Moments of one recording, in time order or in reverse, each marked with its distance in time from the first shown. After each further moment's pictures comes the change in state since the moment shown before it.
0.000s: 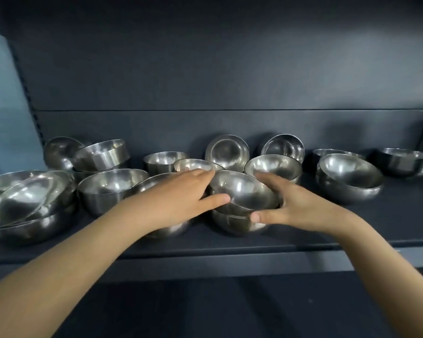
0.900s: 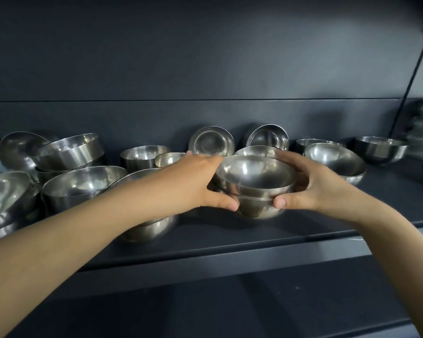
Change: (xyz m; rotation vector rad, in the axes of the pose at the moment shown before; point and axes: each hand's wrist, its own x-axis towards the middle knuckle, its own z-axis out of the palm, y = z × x) left_hand 0.022 0.017 -0.006 -0.183 0.075 0.178; right_hand -0.020 0.016 -0.024 0.218 0.212 0.017
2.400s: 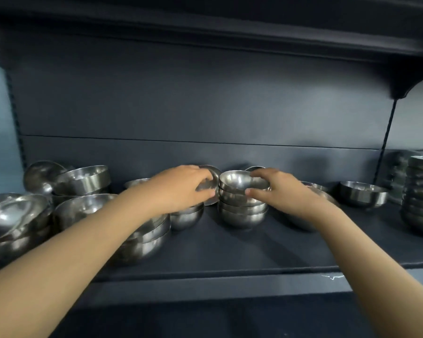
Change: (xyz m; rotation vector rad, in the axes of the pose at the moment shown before) left_hand 0.015 0.019 -0.030 0.205 0.122 -0.121; right_hand 0.038 -0.034 -0.027 -0.656 0.110 -0.108
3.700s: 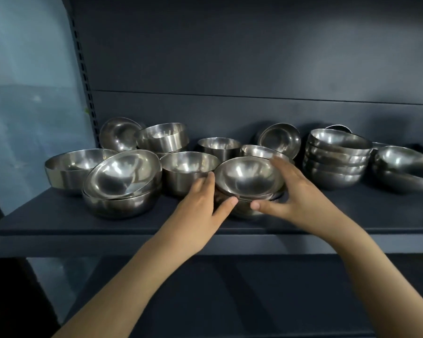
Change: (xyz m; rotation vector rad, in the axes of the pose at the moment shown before) left_hand -0.147 -0.119 0.062 -0.503 0.059 -0.275; right_hand -0.028 -0.160 0.124 0.304 -0.052 -0.016
